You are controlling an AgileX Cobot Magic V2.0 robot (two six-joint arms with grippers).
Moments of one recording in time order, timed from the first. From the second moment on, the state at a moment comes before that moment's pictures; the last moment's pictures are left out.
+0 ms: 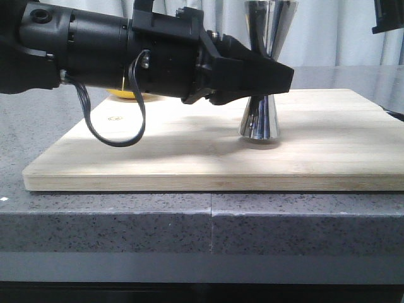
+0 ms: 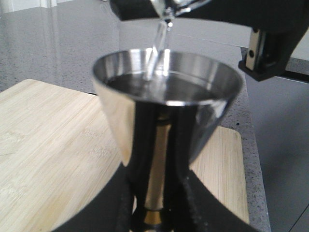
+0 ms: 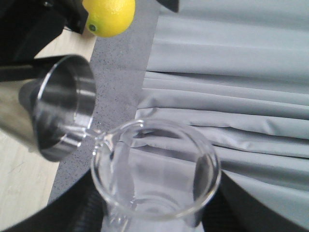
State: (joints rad) left arm -0.62 1.82 -0.97 1.10 -0.91 -0.81; right arm 0.44 1.13 -0.80 -1.15 -0.14 -0.53
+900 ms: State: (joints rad) left arm -0.62 1.82 -0.97 1.10 -0.91 -0.81; right arm 0.44 1.12 -0.80 -0.41 -0.08 -0.53
